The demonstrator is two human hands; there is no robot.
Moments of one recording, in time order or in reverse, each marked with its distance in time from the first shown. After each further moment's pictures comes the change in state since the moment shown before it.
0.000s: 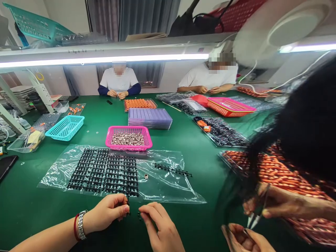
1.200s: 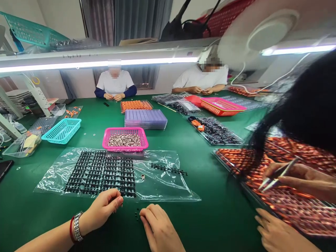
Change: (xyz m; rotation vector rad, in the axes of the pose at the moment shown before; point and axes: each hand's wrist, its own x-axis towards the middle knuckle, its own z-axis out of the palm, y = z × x) left_hand -0.002 0.010 -0.006 0.246 0.187 0.091; right_hand -0.006 0.014 -0.002 -0.176 -0.086 -0.101
